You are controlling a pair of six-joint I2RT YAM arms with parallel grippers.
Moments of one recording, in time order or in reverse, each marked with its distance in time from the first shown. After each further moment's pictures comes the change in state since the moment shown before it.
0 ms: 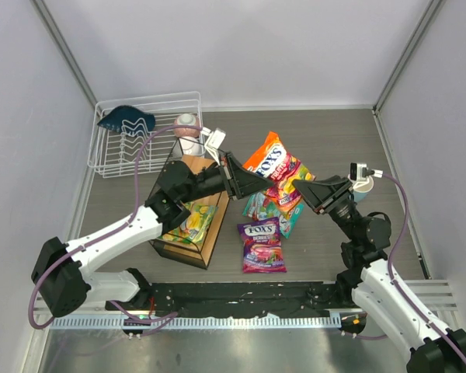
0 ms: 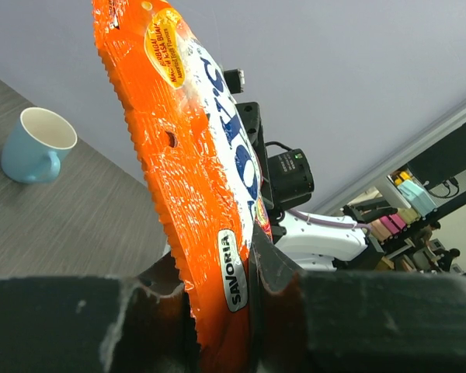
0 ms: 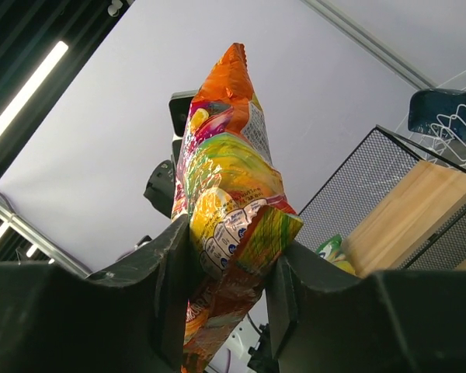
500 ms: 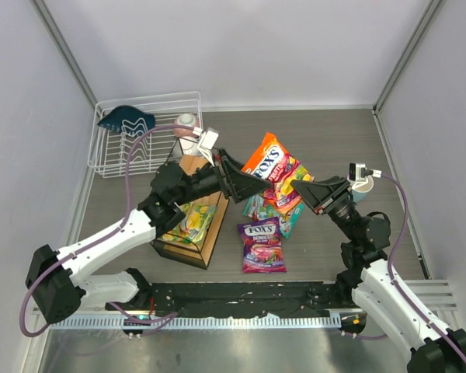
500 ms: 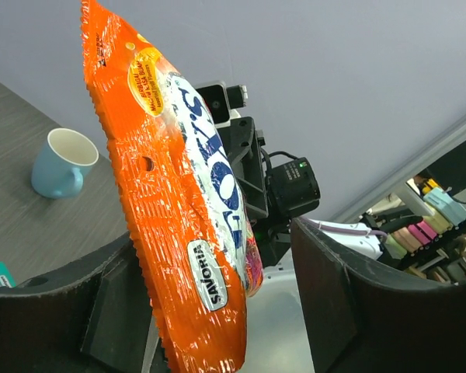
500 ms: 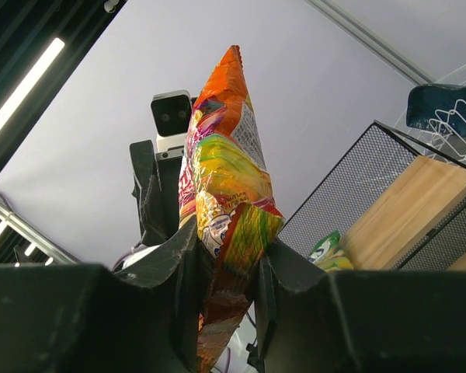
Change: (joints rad) left arm -0.002 -0.058 -0.002 -0.046 -0.048 0.067; right arm 0.005 -0.009 0.000 -0.018 0.000 -0.011
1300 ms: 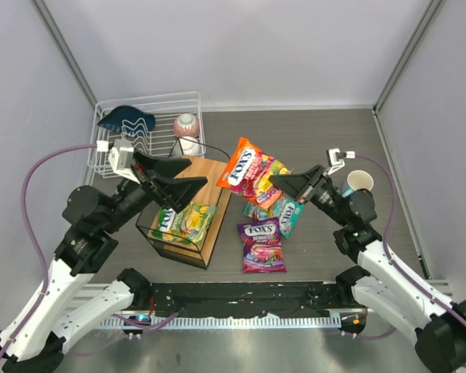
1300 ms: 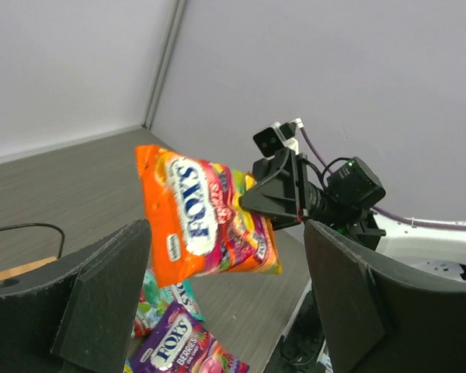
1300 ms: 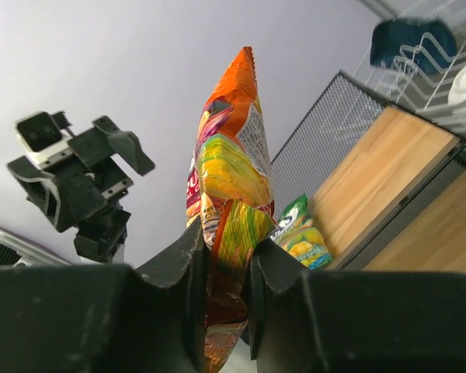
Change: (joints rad) left arm 0.182 -0.488 0.093 -0.611 -0.175 0.355; right arm 0.070 0.148 0.151 -0.199 -0.038 -0.139
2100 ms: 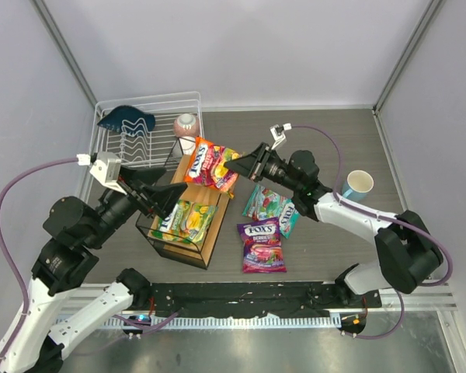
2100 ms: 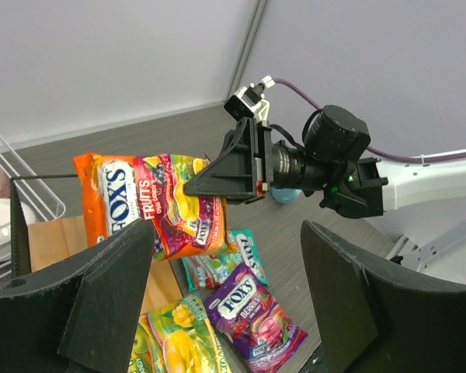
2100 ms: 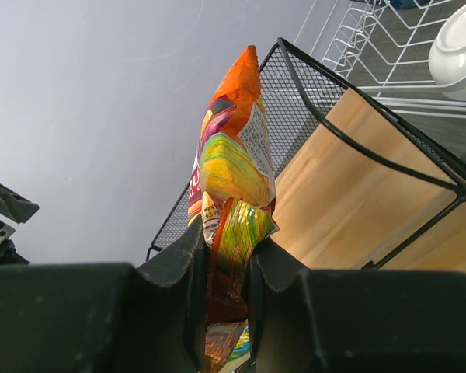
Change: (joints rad) left arm 0.000 -0.110 0.101 -0.337 -0.184 0.175; right arm 0.198 0.668 0.367 0.026 0.016 -0.162
